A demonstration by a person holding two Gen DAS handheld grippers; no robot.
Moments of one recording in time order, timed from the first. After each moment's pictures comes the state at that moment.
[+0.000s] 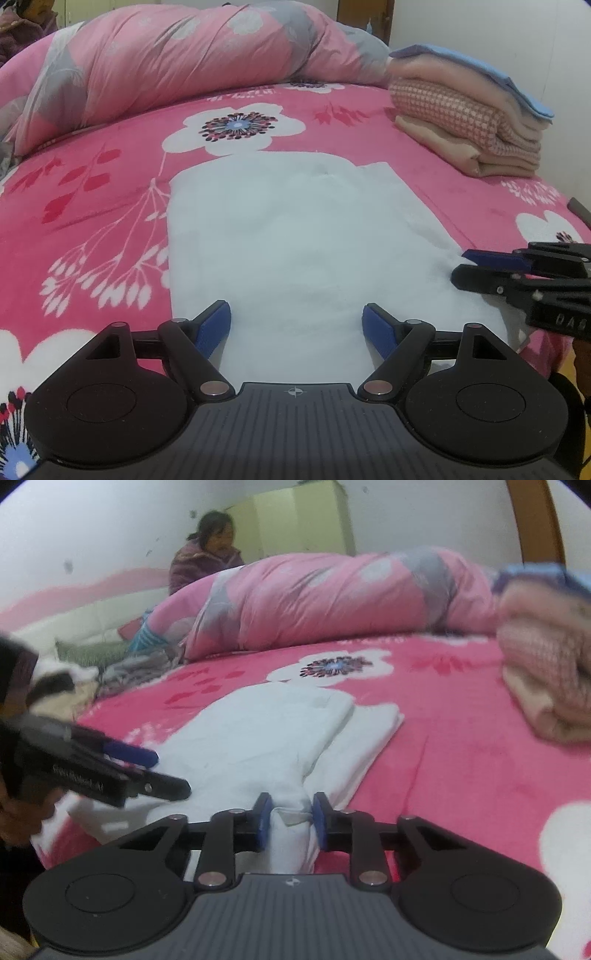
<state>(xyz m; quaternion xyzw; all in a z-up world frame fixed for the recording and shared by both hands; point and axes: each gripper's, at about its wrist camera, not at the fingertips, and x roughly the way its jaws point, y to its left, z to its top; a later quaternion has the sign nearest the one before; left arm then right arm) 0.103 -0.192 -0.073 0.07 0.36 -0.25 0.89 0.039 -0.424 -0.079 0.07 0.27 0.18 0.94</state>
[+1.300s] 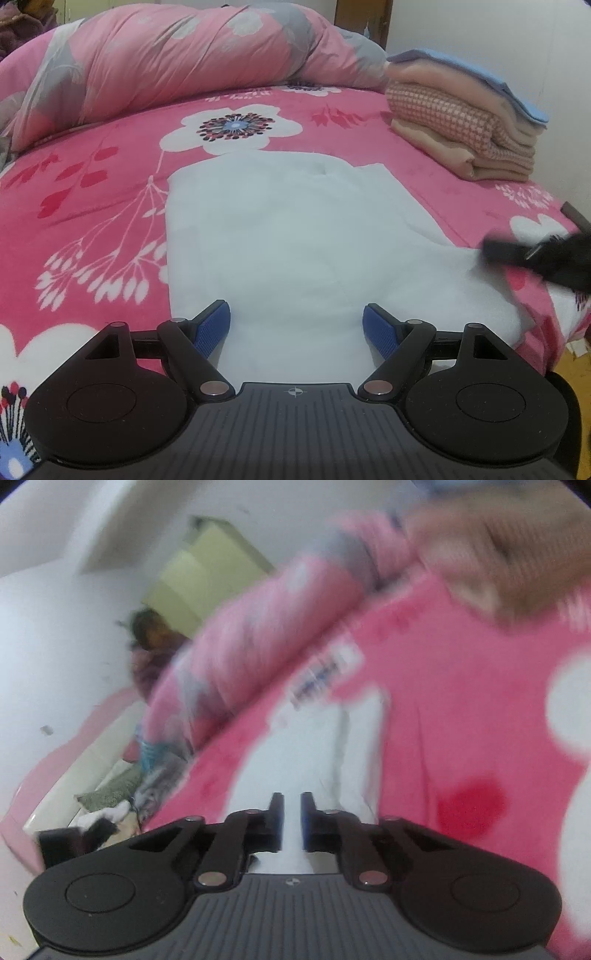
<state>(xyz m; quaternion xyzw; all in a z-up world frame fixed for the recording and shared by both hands) 0.103 -0.185 -0.076 0.06 0.36 -0.26 0.89 0.043 -0.452 -0.093 0.36 0.29 0.12 0.88</state>
